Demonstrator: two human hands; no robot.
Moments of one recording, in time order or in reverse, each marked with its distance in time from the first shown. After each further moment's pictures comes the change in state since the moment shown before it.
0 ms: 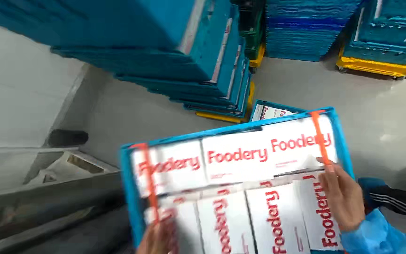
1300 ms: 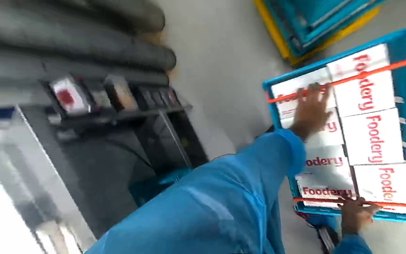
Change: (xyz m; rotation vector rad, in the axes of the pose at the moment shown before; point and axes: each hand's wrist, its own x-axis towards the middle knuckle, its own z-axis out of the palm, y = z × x) left_hand 0.287 0.012 0.530 0.543 -0.249 0.103; right_hand 0.255 0.327 0.001 -0.865 -0.192 0.402
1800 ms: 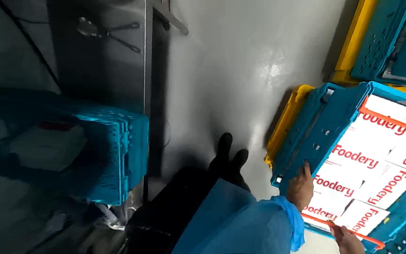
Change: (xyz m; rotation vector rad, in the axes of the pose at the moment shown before) left_hand -0.193 -0.055 0.179 -1.105 -0.199 -0.464; right_hand 0.024 0.002 -0.016 -0.056 -0.194 -0.059
